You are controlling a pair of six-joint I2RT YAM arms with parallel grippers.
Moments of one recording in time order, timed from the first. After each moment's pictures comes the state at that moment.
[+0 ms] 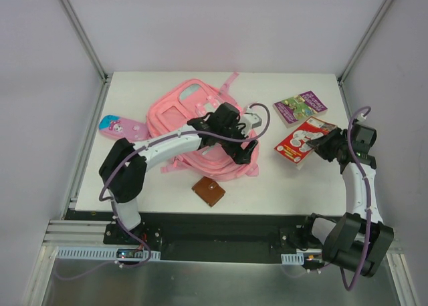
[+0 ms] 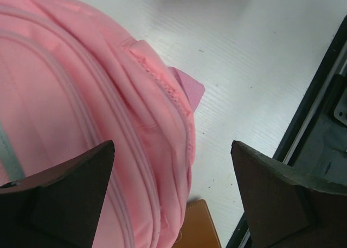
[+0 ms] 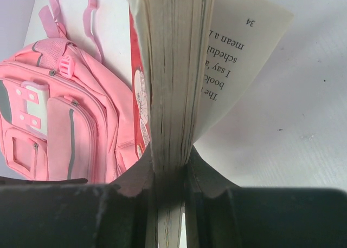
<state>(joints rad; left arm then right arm) -0.82 1.79 1.39 -0.41 0.39 -0.03 -0.33 1.08 0.76 -0.45 -0.43 0.60</state>
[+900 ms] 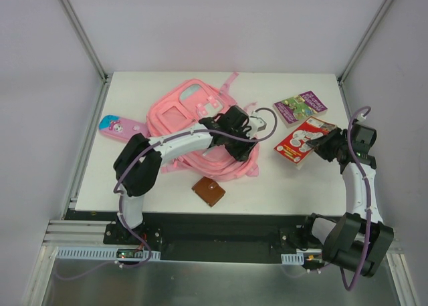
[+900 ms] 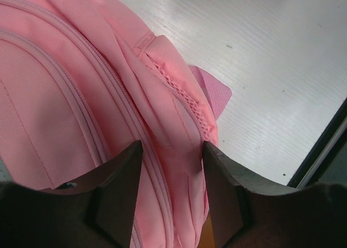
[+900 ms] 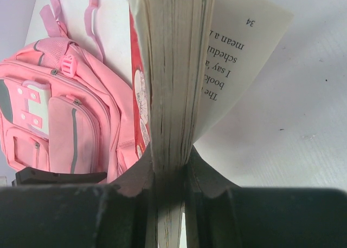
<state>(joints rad) -0.86 1.93 1.50 -0.49 0.31 -0.02 -0.33 1.08 0.76 -0.45 -0.43 0.60</state>
